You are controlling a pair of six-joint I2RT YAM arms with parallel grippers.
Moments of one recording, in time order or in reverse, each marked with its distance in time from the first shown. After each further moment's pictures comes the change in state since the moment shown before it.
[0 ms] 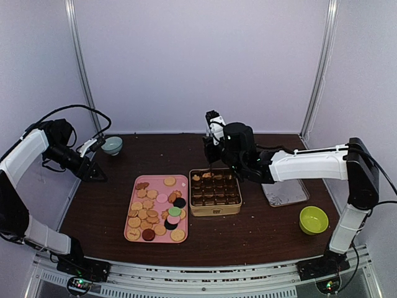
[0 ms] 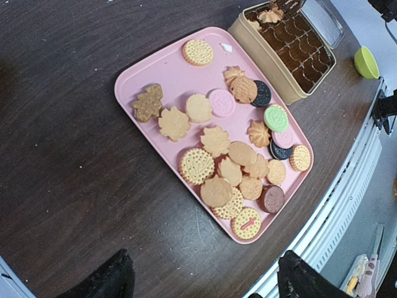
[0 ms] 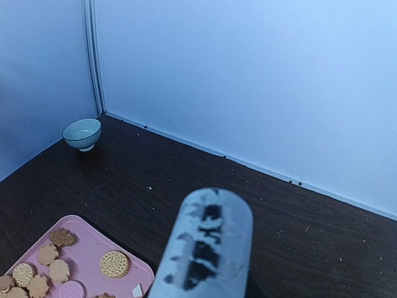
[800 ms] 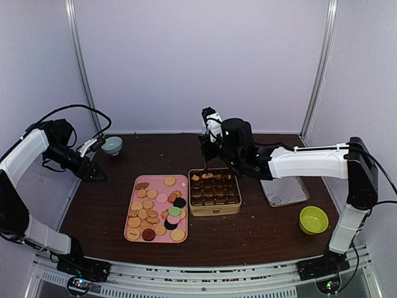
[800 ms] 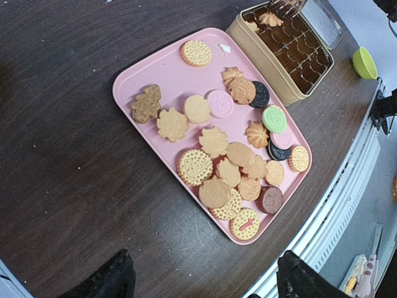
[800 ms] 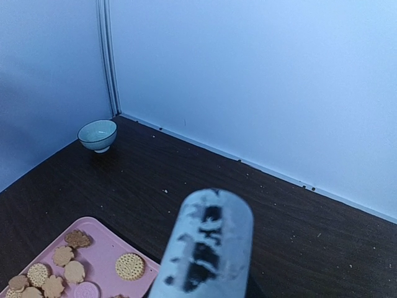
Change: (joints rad) left arm 0.000 0.002 0.000 0.000 0.007 0.000; right arm 0.005 0.019 0.071 -0.050 -0.058 0.006
